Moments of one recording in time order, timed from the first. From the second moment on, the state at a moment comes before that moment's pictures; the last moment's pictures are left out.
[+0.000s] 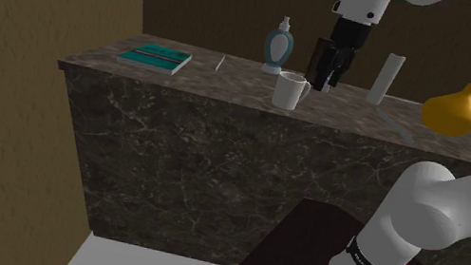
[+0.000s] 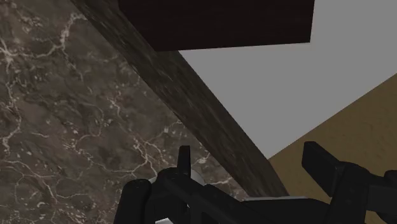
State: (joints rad) arm 0.01 -0.79 -0.06 -2.30 -0.04 1.54 -0.01
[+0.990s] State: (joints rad) arm 0.05 -0.46 -0.13 -2.15 -0.11 1.76 -0.22
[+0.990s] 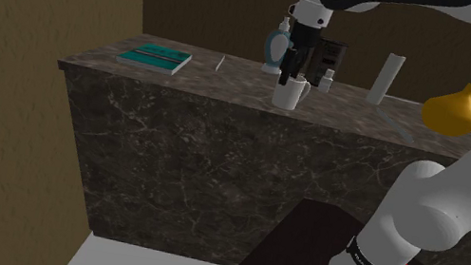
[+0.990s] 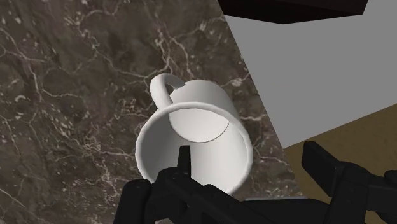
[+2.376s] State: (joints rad) arm 0.05 -0.46 -0.13 -2.21 -0.12 1.82 -0.22
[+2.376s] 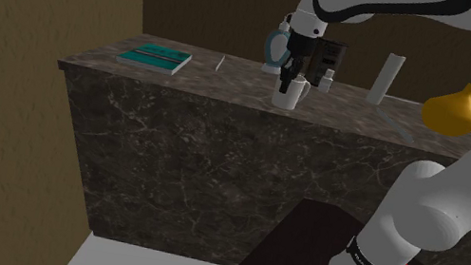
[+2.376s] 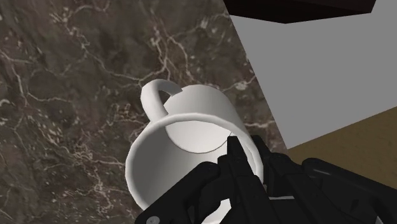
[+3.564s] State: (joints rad) arm 0.06 -0.42 -0.13 -1.95 -0.11 1.60 -0.24
